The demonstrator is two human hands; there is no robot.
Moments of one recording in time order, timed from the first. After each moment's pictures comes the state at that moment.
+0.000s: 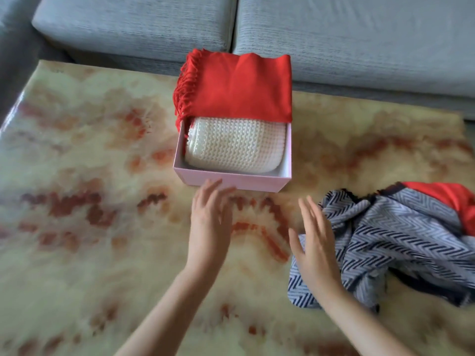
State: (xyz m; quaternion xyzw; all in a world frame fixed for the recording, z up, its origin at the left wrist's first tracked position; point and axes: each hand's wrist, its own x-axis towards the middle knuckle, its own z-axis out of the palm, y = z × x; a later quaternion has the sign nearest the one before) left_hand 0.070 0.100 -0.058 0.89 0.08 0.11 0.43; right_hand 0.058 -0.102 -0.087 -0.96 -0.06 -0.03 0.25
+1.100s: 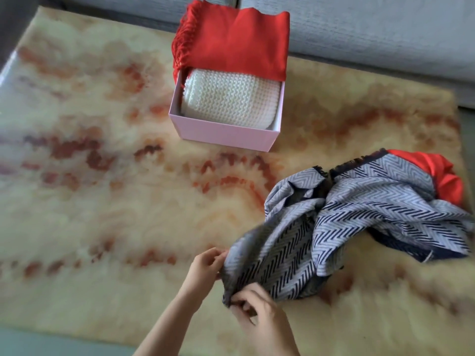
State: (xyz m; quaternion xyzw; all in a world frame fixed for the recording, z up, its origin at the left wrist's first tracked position) left_hand -0.095 0.058 -0.110 0.62 0.36 -0.25 0.65; right_hand -0.148 -0.099 -0.097 -0.88 -0.08 0.19 0.42
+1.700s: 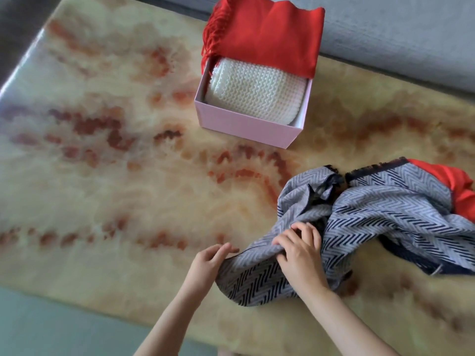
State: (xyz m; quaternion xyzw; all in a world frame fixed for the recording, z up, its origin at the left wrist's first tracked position) left_hand -0.114 0.067 -0.097 0.66 0.35 -0.22 0.62; right_hand -0.050 -0.131 -0.102 -0.97 -0.21 0.05 0.12
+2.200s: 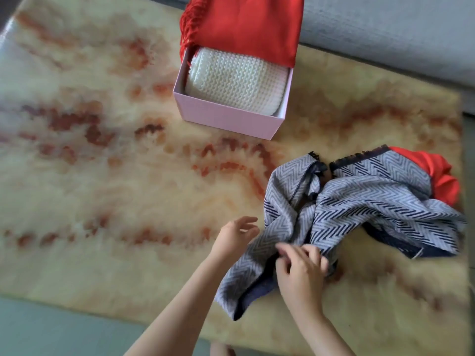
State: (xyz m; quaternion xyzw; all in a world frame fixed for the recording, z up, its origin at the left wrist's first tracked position) left_hand -0.053 0.011 -0.106 0.73 0.24 -0.29 0.57; right_hand -0.094 -0.145 -0.088 -0.99 -0.02 0.02 0.16
